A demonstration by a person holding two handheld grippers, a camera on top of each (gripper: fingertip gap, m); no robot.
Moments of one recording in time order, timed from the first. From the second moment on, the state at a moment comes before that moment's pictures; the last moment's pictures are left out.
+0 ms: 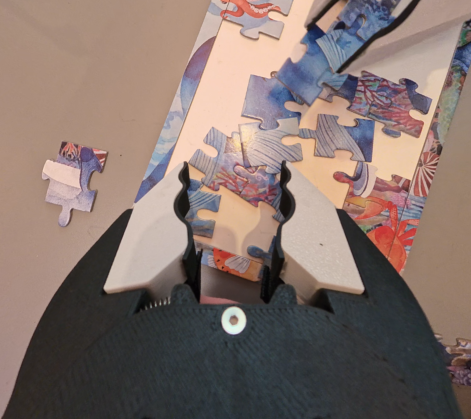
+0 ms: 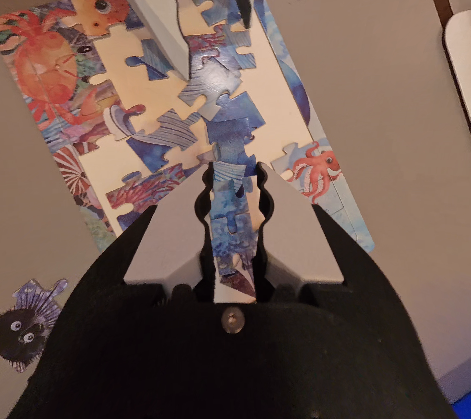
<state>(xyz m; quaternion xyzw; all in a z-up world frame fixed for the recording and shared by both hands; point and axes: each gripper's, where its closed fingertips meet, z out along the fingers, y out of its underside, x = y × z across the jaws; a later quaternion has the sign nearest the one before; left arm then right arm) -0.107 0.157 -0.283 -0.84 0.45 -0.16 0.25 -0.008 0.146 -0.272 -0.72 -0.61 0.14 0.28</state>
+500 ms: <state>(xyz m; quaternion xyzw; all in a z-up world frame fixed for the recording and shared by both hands) -0.107 0.158 -0.283 -0.84 0.45 -0.16 0.25 -0.030 0.098 -0.272 -0.67 -0.67 0.21 0.24</state>
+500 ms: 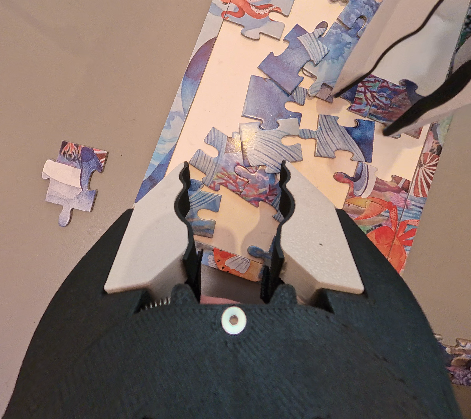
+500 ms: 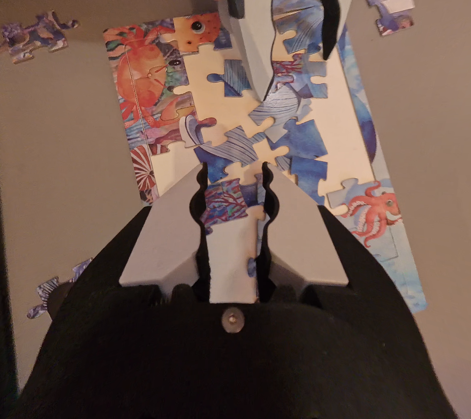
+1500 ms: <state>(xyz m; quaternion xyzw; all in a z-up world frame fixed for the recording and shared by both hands) -0.107 0.159 -0.284 -0.84 0.45 -0.16 0.25 -0.056 0.103 -0.288 -0.70 -0.64 0.21 0.22</state>
